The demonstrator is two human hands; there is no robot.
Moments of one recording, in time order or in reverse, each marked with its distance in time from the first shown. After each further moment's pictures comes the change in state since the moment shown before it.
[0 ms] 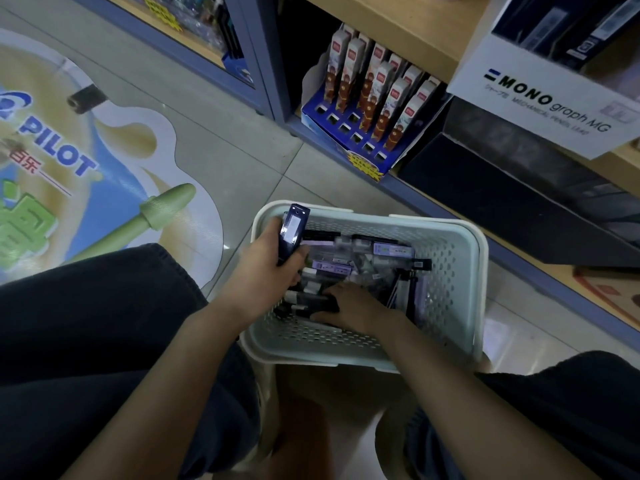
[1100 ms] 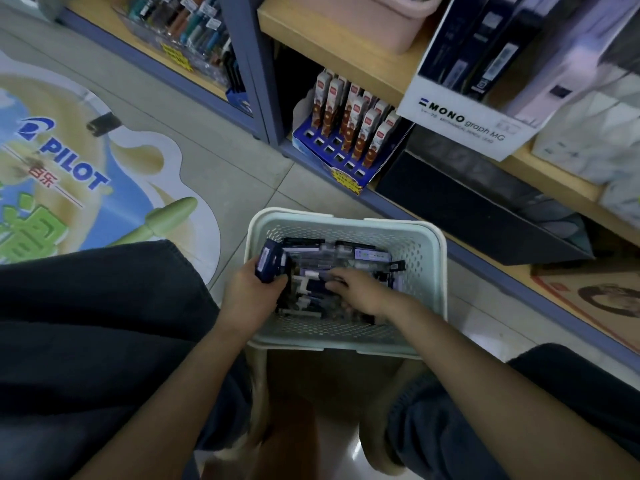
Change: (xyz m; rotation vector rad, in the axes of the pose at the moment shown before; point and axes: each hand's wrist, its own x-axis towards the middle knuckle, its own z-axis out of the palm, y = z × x) left_hand -0.049 -0.001 0.014 0.013 0.238 -0.267; right_hand -0.067 -0.021 -0.044 0.348 0.147 0.011
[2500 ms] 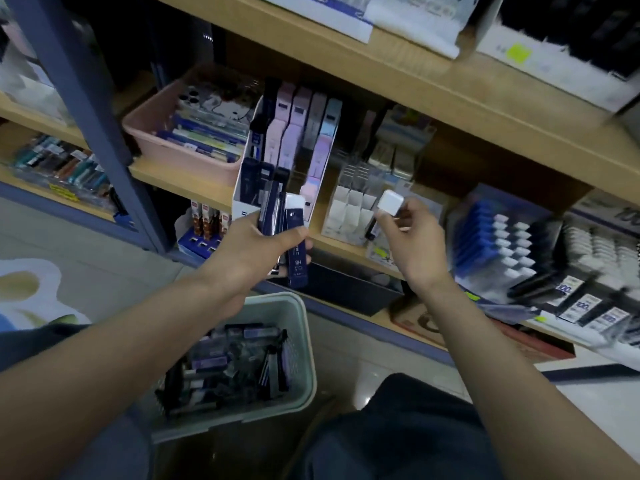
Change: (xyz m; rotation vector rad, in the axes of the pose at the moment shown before) left_hand -0.098 0.221 0.026 -0.466 -0.449 0.369; right_hand -0.242 -0.030 -0.172 0.141 1.356 -0.146
